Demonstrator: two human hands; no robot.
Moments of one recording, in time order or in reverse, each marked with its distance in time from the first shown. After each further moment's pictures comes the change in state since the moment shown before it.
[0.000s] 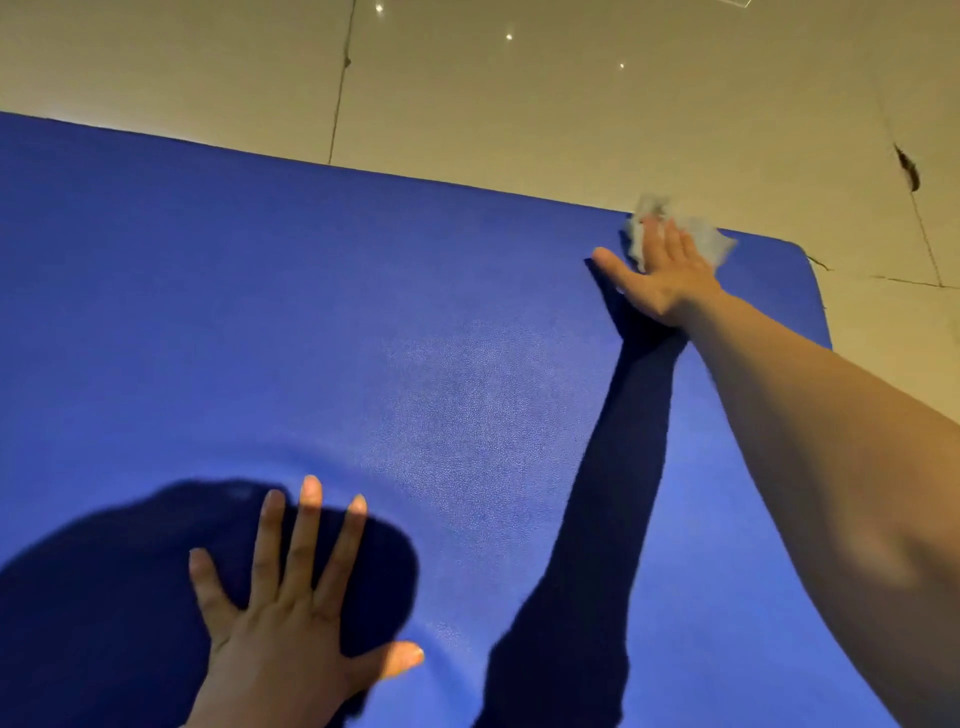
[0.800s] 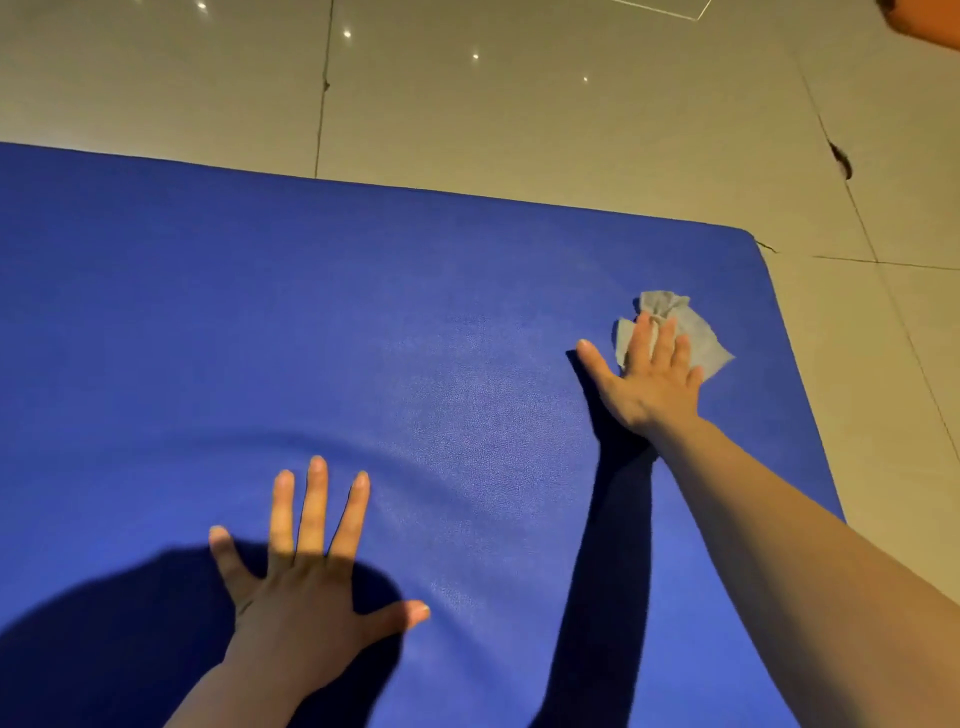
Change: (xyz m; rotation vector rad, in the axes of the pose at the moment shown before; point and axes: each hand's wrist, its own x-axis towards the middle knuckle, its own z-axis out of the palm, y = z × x) left_hand -0.001 -0.002 -0.013 -0.027 -0.187 0.047; right_hand -0.126 0.007 0.058 0.124 -0.021 0.238
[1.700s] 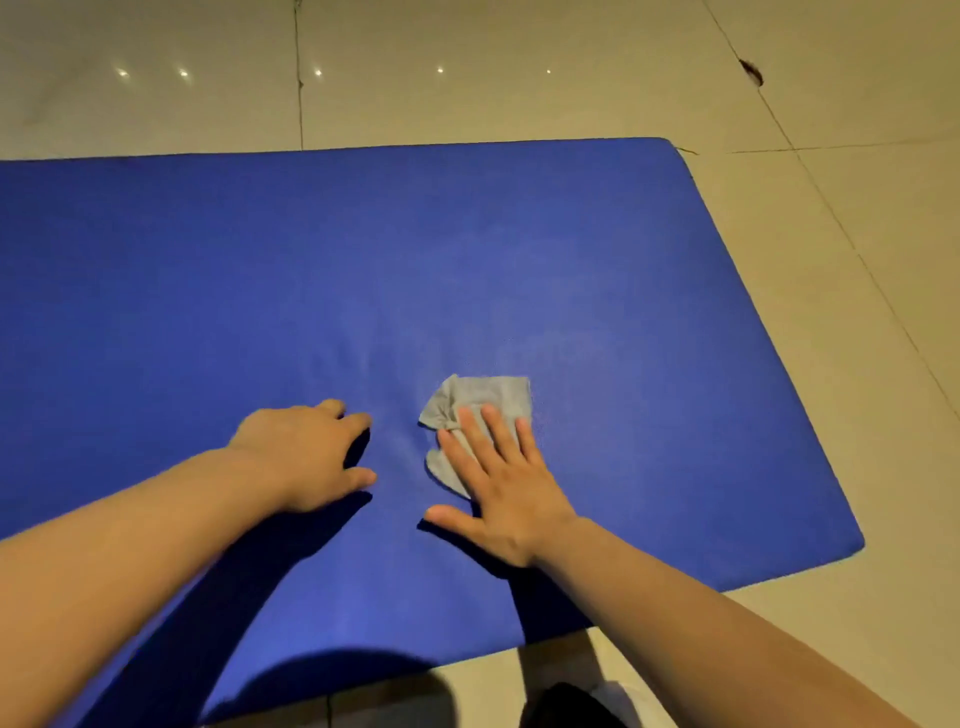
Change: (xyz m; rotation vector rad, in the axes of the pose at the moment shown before) left_hand -0.065 0.020 -0.088 0.557 -0.246 0.113; right_hand -0.232 0.011 0.135 -0.152 -0.123 -0.728
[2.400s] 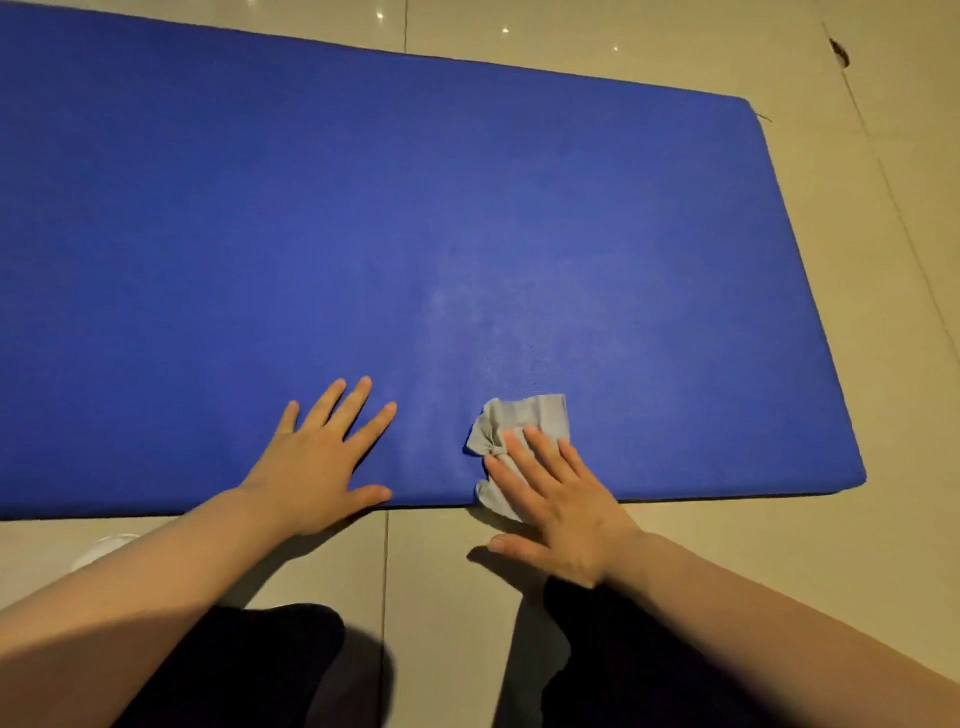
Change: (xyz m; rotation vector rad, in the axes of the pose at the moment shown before) left_hand -0.089 0.016 0.172 -0.143 0.156 0.001; right_hand -0.116 -0.034 0.056 -0.219 -0.127 -0.175
